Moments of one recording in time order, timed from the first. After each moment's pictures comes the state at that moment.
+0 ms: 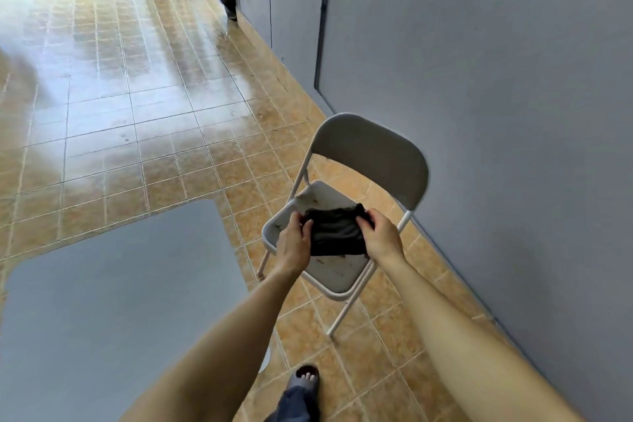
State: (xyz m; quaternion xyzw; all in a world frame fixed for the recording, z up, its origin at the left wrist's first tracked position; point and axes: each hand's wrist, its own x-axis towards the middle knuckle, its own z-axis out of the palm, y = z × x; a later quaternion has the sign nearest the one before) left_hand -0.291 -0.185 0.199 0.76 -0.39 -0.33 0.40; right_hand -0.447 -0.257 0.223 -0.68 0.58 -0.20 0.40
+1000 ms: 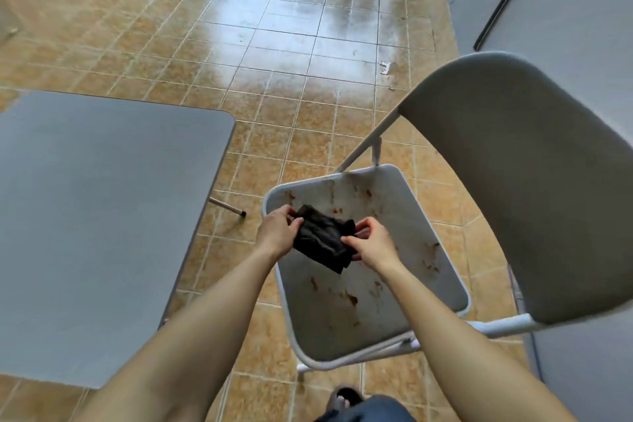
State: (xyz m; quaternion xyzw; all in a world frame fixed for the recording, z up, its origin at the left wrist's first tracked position) left_hand -0.252 -0.353 -0.114 0.91 -0.15 -0.25 0.29; right_hand -0.379 -0.502 -0.111 -0.71 0.42 0.04 0.56
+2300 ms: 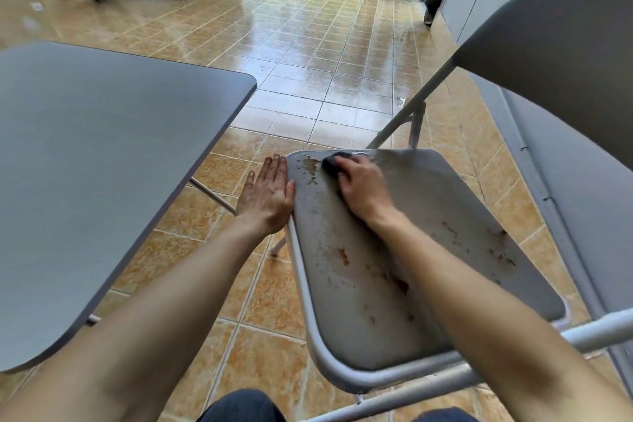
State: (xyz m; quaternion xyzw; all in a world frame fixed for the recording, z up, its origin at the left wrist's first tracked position) left_hand -0.221 -0.304 -0.249 0.95 -0.28 -0.07 0.15; right_hand -0.284 -0.484 -0.246 -0.95 0.17 -0.16 0.21
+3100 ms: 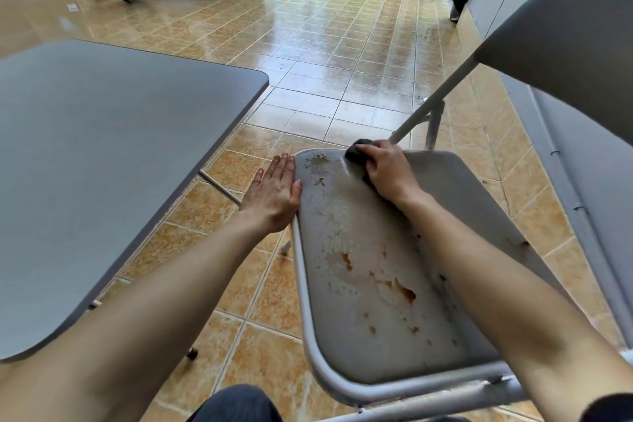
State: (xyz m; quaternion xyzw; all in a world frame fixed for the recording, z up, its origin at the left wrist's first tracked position) left_hand -0.219 -0.306 -0.247 0.95 -0.28 -0.08 0.13; right_hand -0.257 -0.542 -0.249 -0.96 0.11 -0.17 0.21
